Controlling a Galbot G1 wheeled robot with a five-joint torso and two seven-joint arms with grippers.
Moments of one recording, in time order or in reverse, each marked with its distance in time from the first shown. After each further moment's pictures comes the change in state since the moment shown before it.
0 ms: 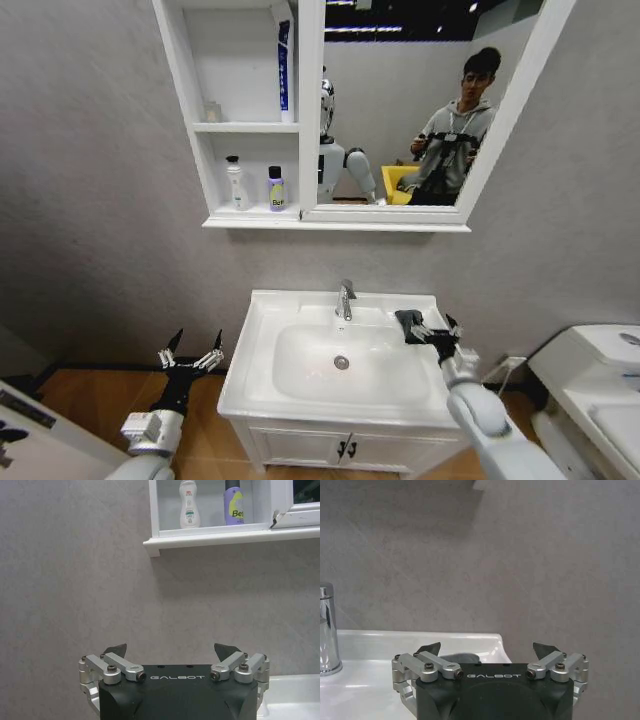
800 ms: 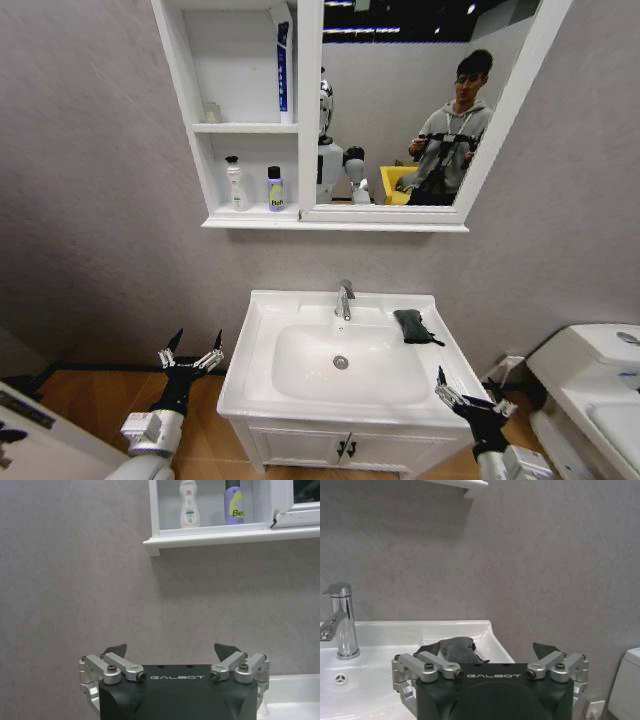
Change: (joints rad) left arm 0.000 0.000 0.000 0.000 0.000 0.000 0.000; right arm -0.338 0.148 0.009 0.300 -0.061 -0.021 0.097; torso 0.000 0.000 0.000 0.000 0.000
